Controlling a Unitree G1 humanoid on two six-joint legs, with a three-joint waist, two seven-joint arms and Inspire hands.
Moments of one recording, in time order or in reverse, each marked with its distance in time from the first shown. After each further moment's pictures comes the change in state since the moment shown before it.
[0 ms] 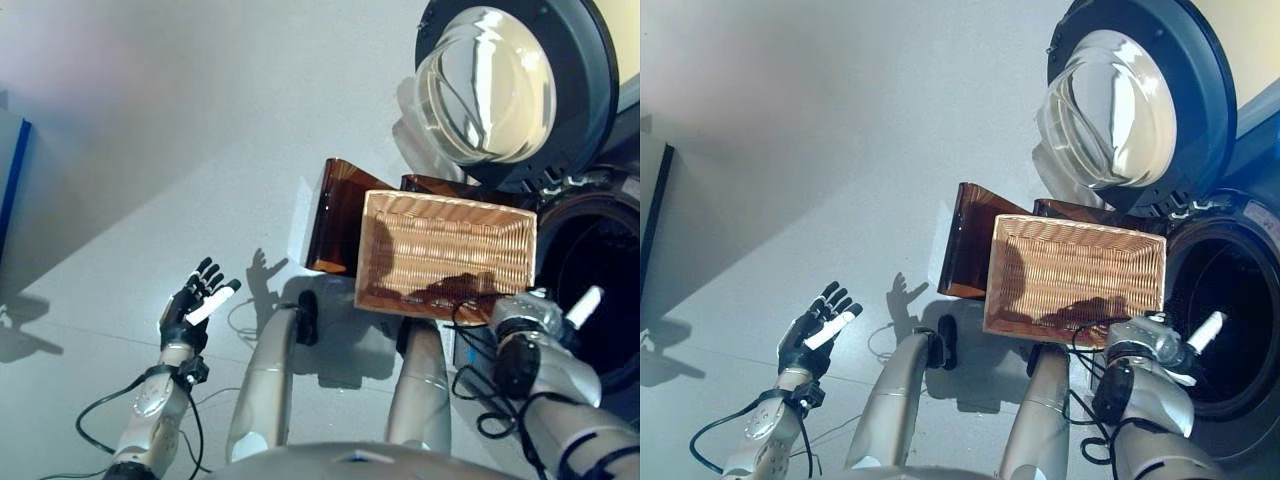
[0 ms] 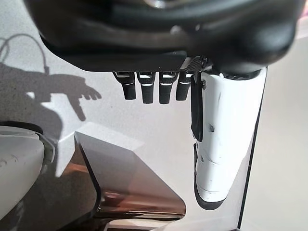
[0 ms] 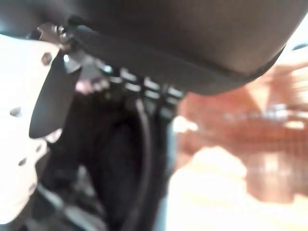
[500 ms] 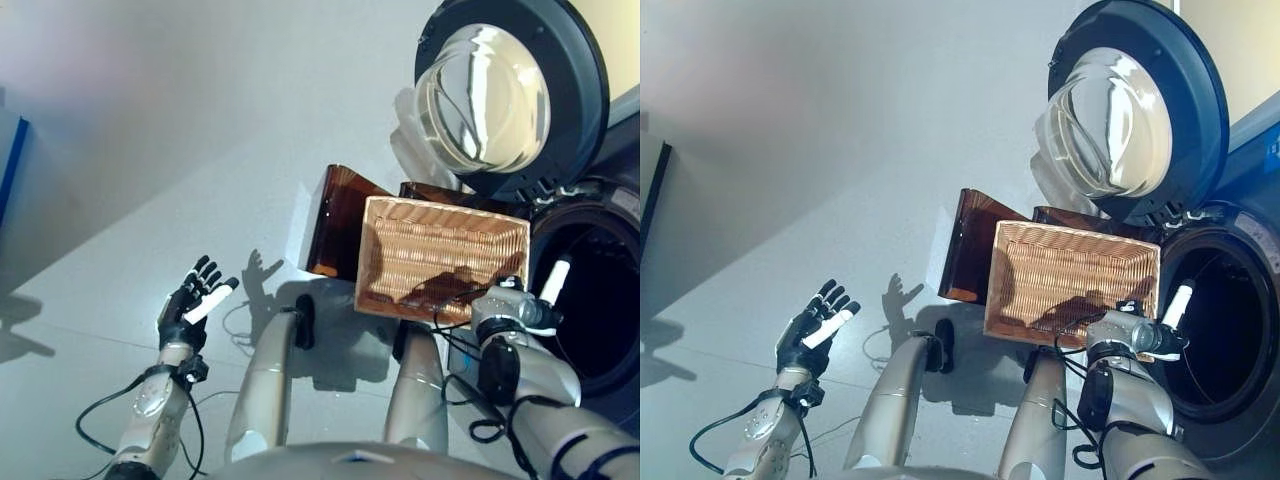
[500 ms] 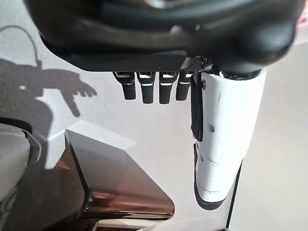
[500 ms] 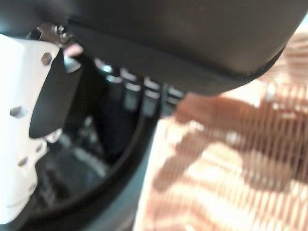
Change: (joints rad) left arm -0.004 -0.008 0.008 0.006 0.002 -0.019 0.002; right arm 0.042 0.045 0.125 -0.038 -0.145 0.045 0.037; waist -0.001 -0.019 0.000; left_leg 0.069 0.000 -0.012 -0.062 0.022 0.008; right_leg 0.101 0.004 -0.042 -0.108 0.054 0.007
